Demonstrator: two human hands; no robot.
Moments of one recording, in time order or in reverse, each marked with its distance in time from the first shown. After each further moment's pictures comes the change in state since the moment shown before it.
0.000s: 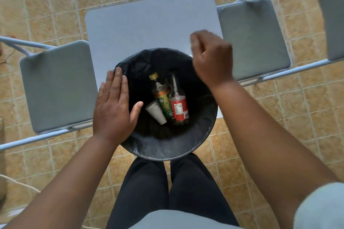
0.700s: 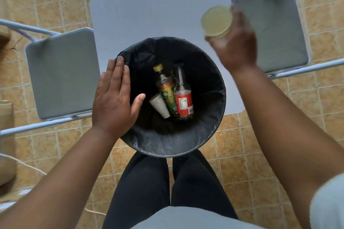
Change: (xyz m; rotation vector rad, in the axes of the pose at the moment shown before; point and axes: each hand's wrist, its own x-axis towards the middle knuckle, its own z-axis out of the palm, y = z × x) left_hand -0.001 0.000 0.000 -0.006 0.003 -0.017; right_hand 0.012 0.060 0.004 -0.144 -0.177 0.187
